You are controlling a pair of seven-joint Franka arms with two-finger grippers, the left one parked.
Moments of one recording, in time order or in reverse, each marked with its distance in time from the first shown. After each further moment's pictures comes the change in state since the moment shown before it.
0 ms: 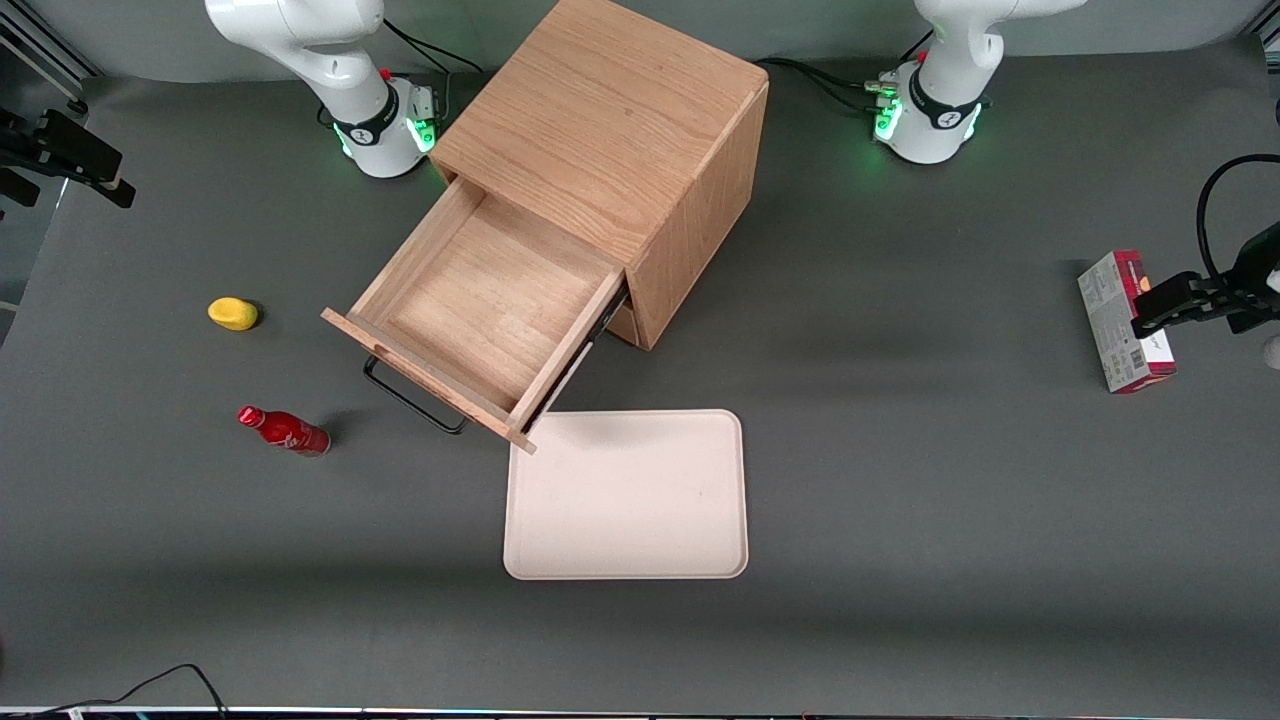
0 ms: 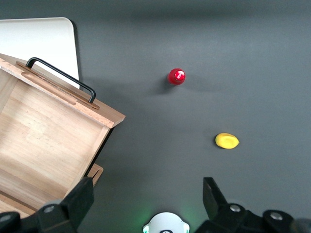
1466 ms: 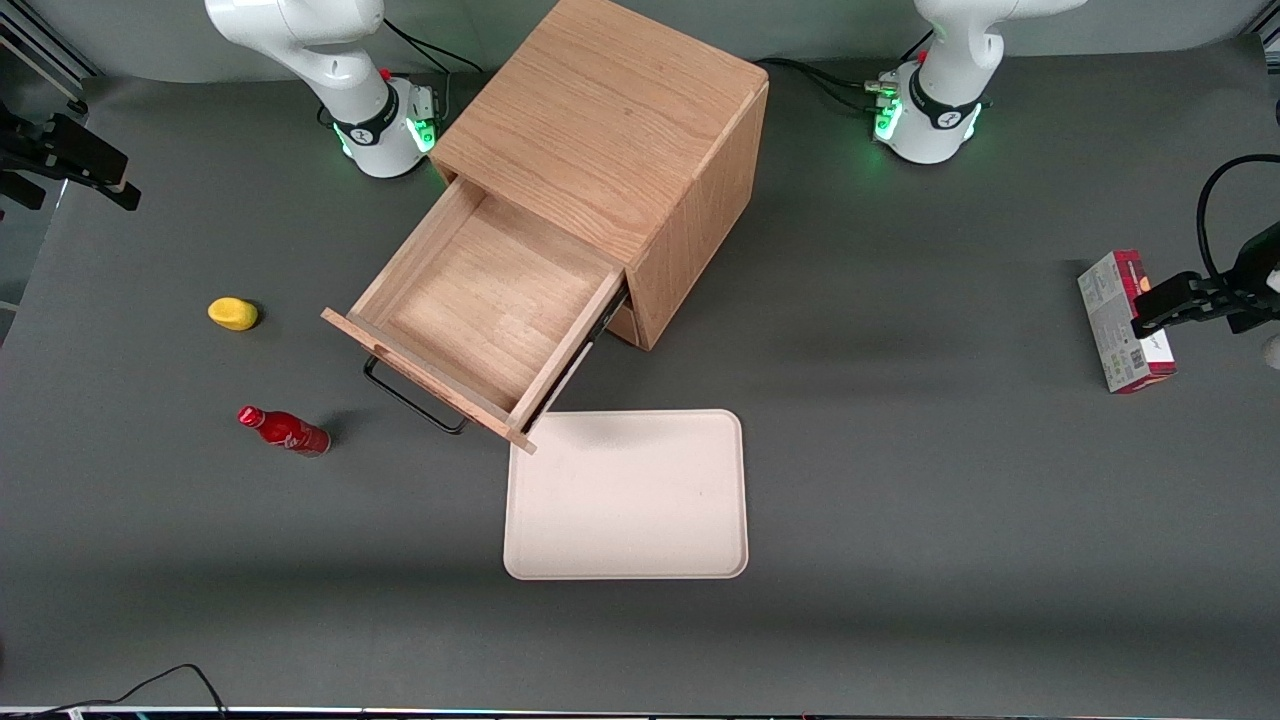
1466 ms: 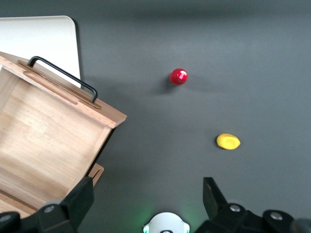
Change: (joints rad) arm 0.002 0.019 0.022 0.018 0.002 0.006 0.000
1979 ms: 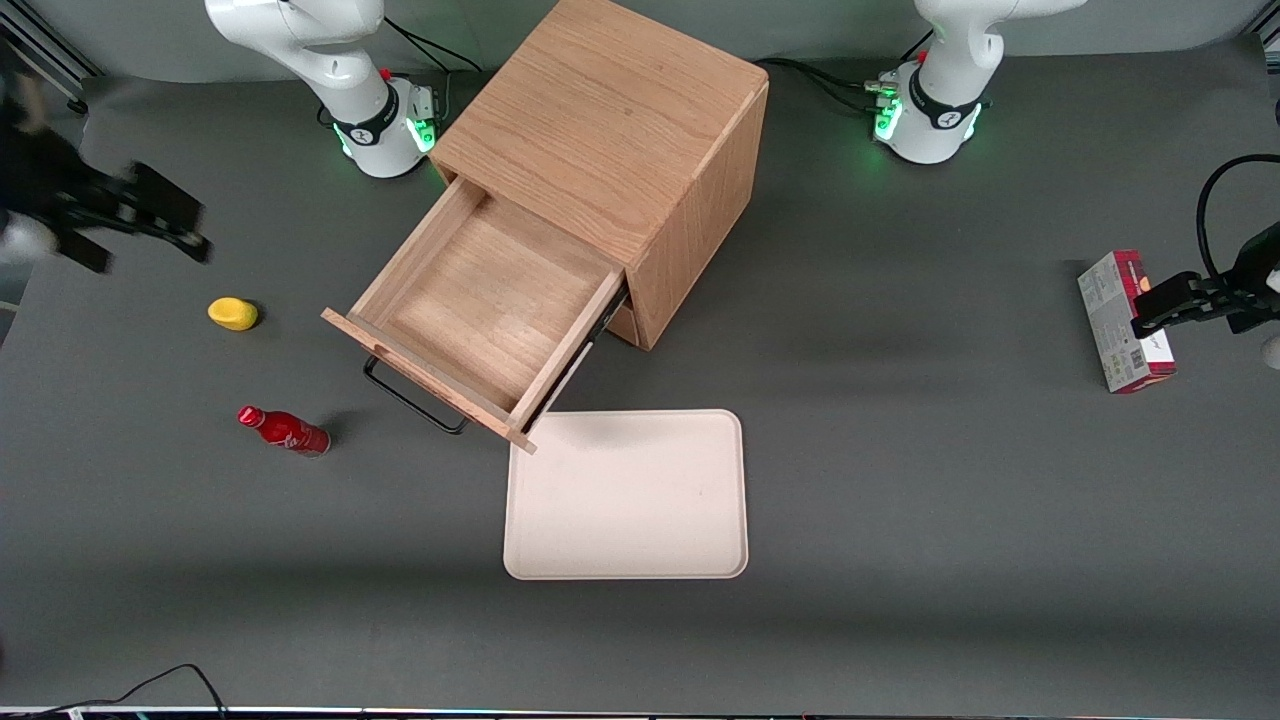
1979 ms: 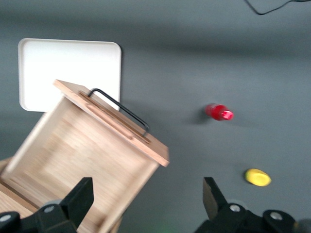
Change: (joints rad) arm 0.005 0.283 0.191 0.337 0.000 -0.012 0.120
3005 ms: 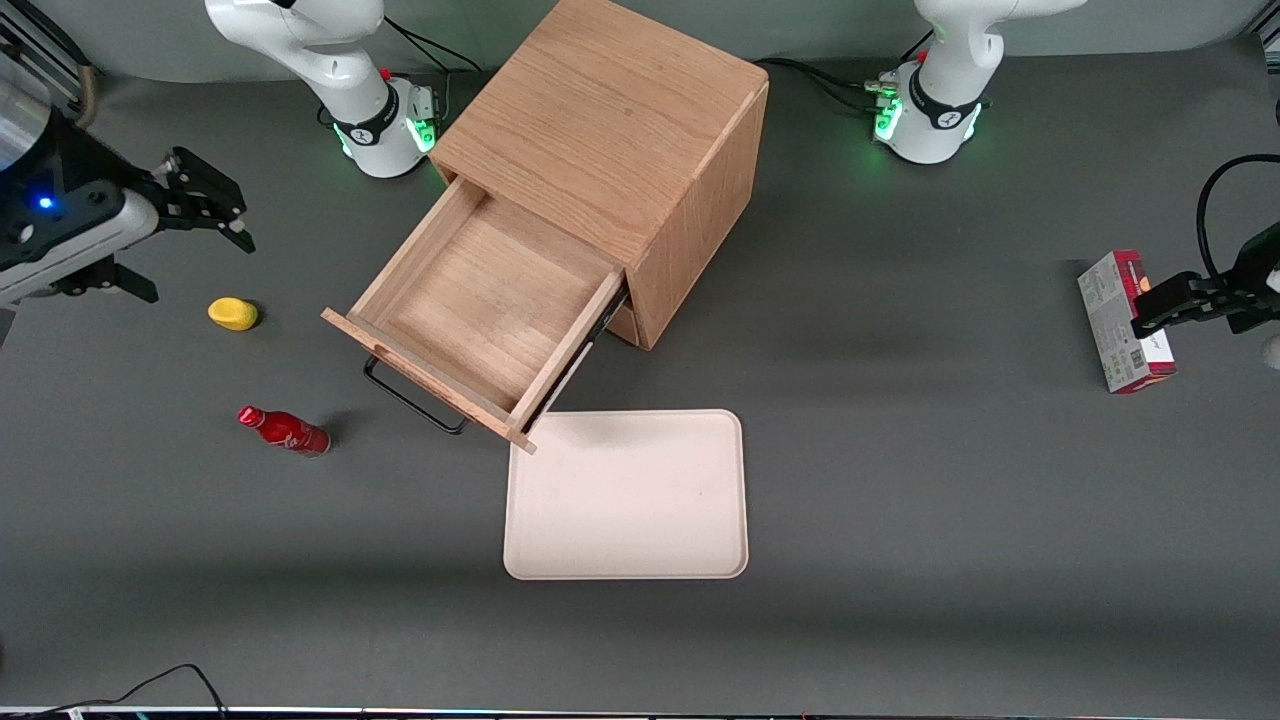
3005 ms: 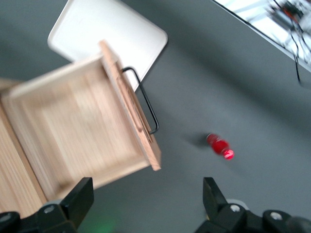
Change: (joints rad) arm -0.019 0.034 0.041 0.070 -0.002 -0.051 -0.621
